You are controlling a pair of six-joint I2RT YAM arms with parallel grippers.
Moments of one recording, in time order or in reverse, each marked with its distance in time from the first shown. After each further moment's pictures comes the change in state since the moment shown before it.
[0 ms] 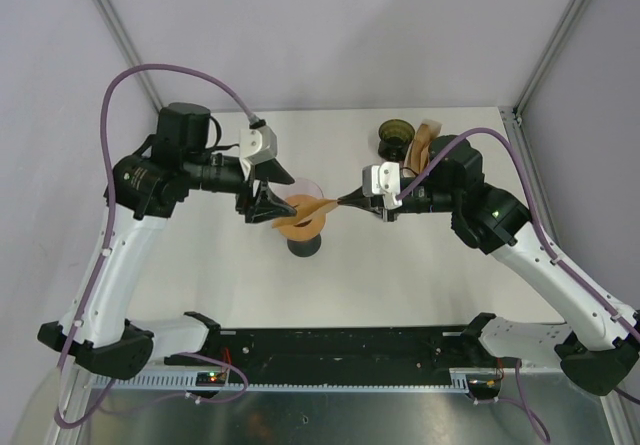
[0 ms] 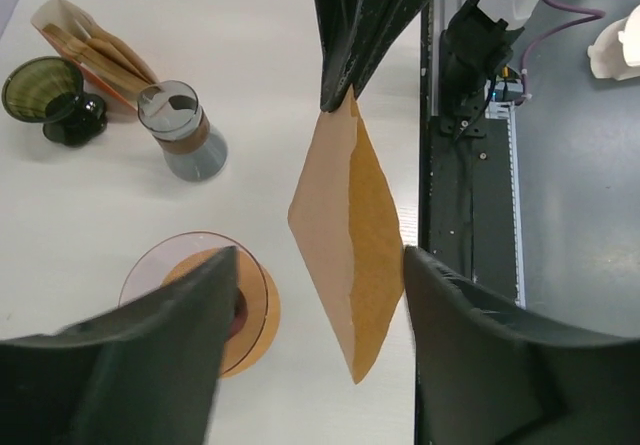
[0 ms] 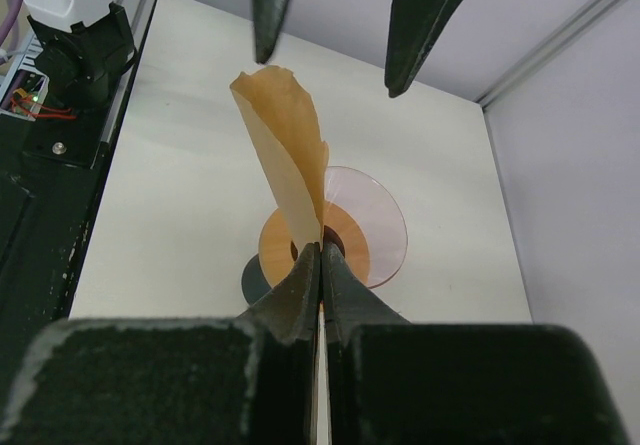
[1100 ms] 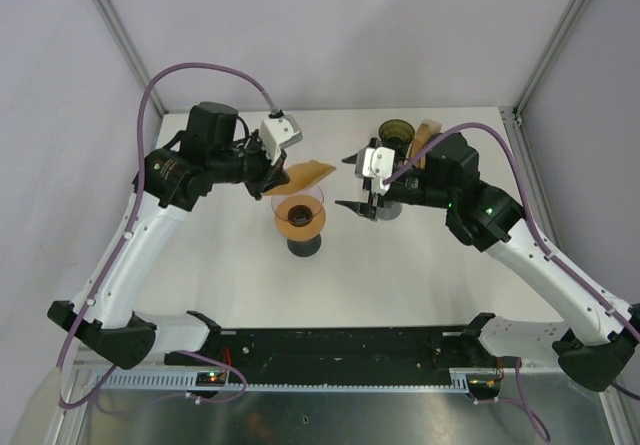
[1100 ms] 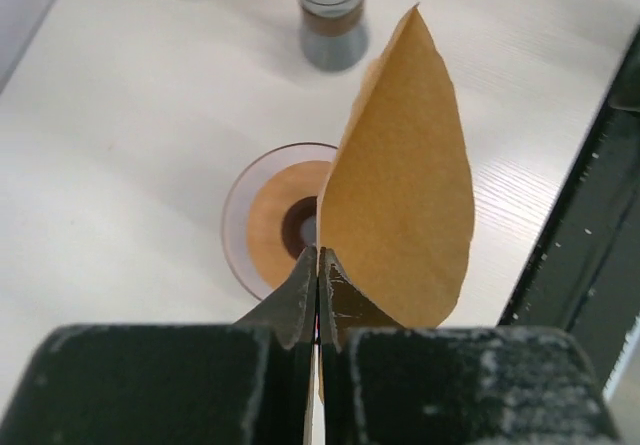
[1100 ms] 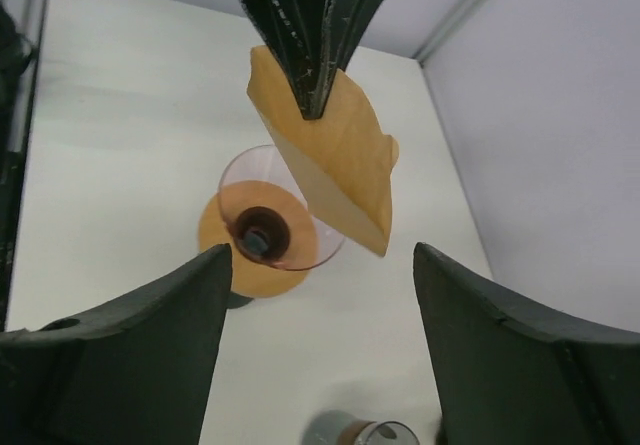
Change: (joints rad) left arm -0.082 0.060 -0.060 0.080 -0.481 -0.119; right arm 0.001 0.027 -0.001 0.056 0.163 0.047
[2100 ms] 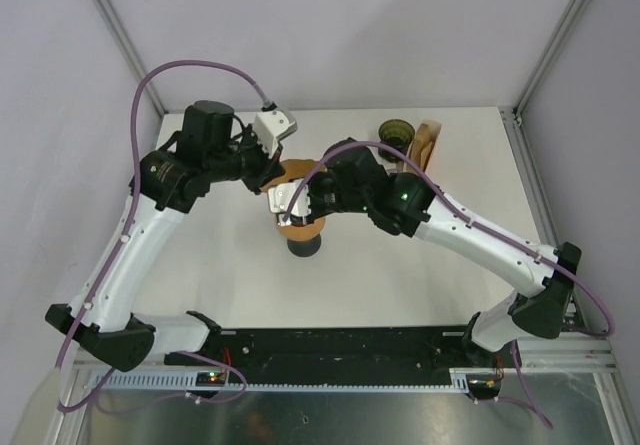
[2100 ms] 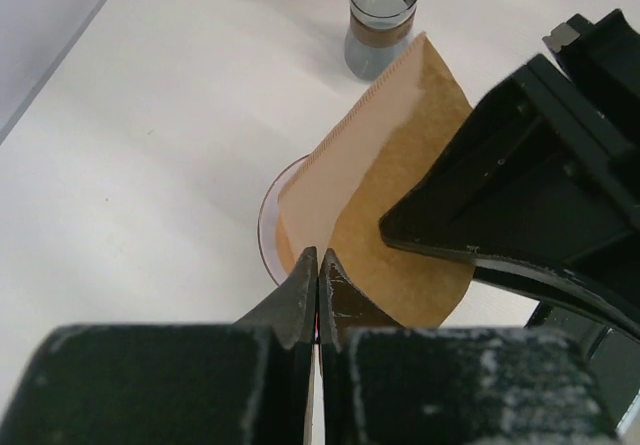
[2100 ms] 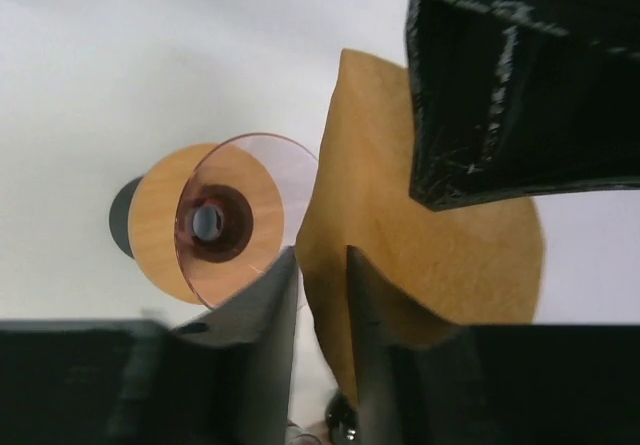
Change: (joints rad) left arm 0.000 -0.013 0.002 0.058 -0.128 -0.076; right arm 0.277 0.366 0.288 -0.175 0.404 -0.348
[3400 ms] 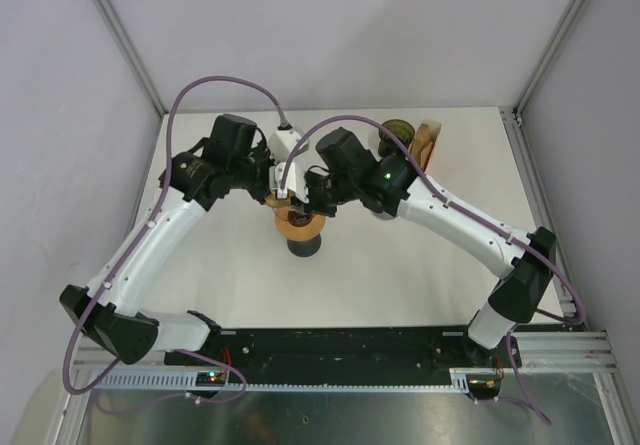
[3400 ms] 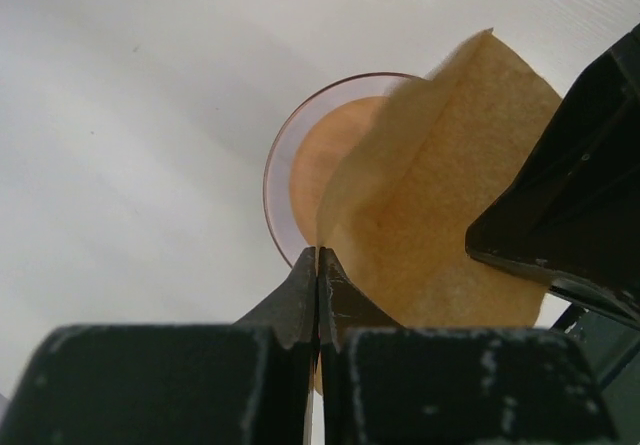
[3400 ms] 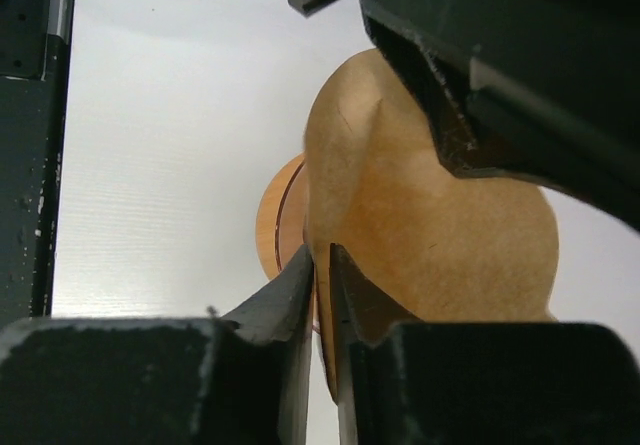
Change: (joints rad) left arm -0.004 0.037 -0.155 0.026 -0.122 0.076; right arm -0.104 0.141 0.078 -0.160 -0.253 0.265
